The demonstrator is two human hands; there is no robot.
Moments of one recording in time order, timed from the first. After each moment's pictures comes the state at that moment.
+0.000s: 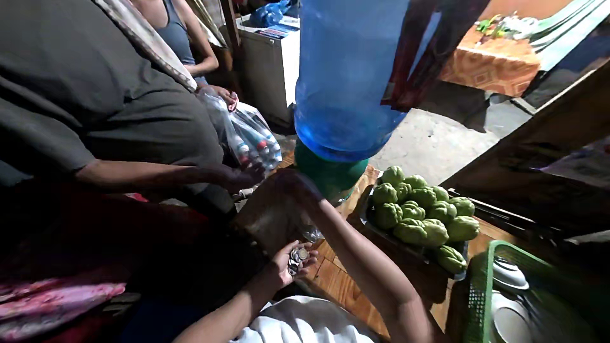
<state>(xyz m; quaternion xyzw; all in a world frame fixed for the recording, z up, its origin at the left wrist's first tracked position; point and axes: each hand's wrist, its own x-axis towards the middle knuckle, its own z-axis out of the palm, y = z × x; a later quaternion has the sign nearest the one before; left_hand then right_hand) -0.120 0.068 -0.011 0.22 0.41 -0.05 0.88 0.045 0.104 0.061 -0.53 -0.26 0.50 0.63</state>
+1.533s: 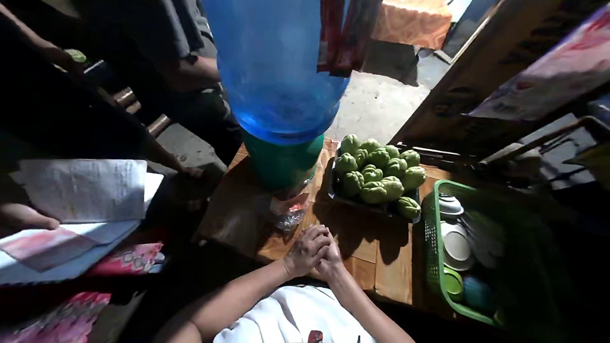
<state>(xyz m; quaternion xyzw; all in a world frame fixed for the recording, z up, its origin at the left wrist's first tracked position) -0.069 0.010 -0.013 0.87 -0.10 0.02 0.49 -0.026 -0.084 -0.025 -0.37 0.28 0.32 0.83</state>
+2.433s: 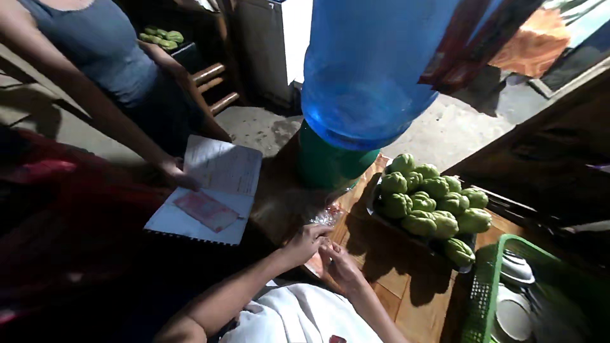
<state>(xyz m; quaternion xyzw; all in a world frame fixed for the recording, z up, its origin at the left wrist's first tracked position) -0.090 0.078 -0.009 0.85 0.06 0.00 0.52 -0.024 -0.075 -0.049 -0.49 0.01 0.53 0.69</state>
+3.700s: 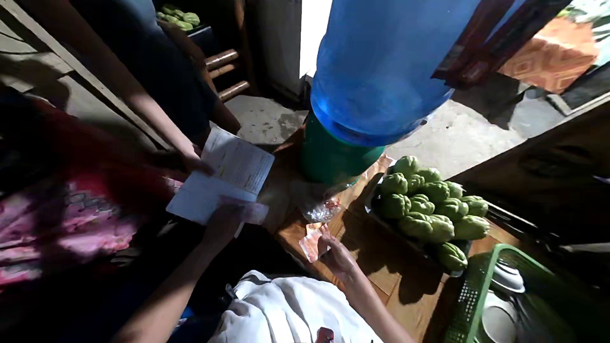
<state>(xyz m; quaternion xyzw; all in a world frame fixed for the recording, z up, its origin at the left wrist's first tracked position) -0.218 0.182 -0.043 0.94 0.31 -0.02 0.16 -0.006 -0.087 -0.064 -0.51 0.06 0.57 0.64</state>
